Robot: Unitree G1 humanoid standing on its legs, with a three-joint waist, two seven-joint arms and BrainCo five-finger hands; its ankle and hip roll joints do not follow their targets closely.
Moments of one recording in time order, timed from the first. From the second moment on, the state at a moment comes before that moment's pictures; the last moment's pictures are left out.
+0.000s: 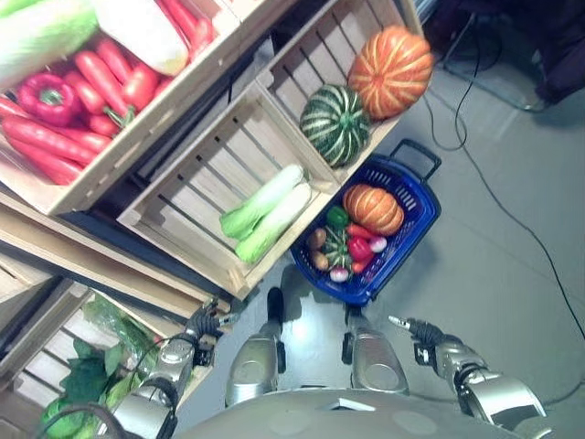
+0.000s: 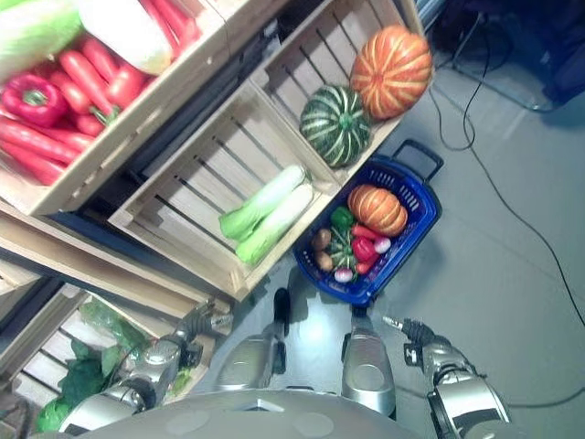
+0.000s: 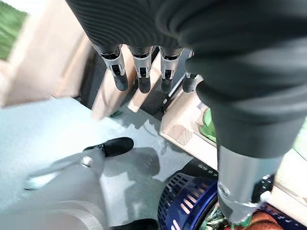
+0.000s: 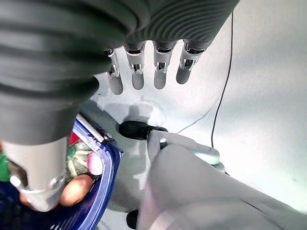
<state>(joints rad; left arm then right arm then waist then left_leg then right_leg) -0.21 0.29 -0.27 1.19 -0.29 -0.31 -0.06 -0.30 -0.36 0.16 1.33 0.30 0.01 0.06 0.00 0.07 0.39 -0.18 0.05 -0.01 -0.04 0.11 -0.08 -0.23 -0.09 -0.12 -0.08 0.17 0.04</state>
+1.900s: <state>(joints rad) -0.35 0.68 -0.56 0.61 -0.53 -0.24 -0.29 -0.48 -0.36 0.17 1.27 0.45 -0.01 0.00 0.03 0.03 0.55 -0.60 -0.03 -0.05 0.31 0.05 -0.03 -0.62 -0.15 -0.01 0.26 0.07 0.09</state>
